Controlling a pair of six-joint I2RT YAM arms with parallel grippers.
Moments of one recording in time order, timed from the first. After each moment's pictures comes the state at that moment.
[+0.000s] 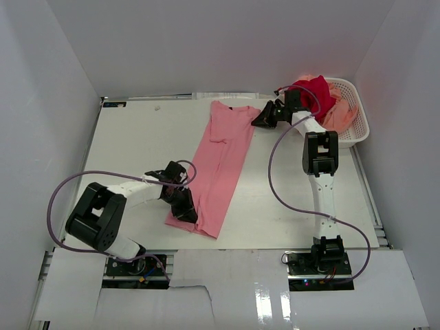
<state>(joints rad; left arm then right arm) -0.47 1.51 0.69 -0.54 0.43 -0.71 0.12 2.66 2.22 -0.34 -0.75 0.54</state>
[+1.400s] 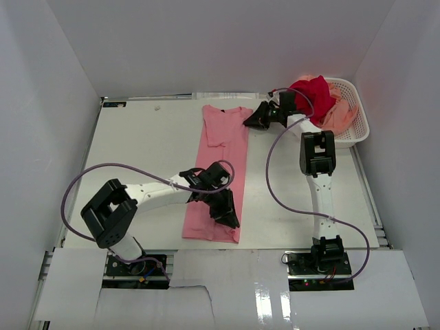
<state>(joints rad) -0.91 1.60 0.92 -0.44 0.52 -1.04 0.15 2.66 2.16 -0.16 -0.88 0.71</state>
